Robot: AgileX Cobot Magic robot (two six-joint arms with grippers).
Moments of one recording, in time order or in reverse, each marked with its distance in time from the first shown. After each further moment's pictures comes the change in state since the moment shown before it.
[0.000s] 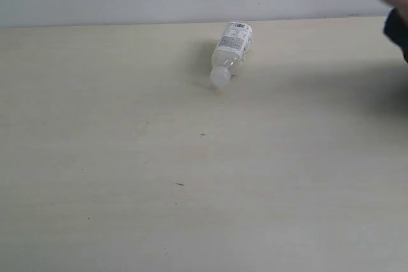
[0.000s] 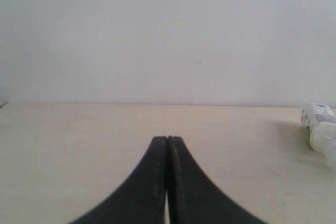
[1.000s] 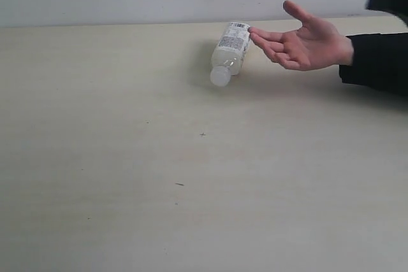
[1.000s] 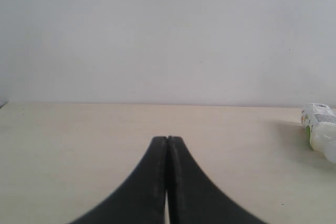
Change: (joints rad) left arm 0.000 0.000 0.000 0.000 0.000 0.000; right arm 0.000 0.777 -0.303 0.316 -0.289 0.109
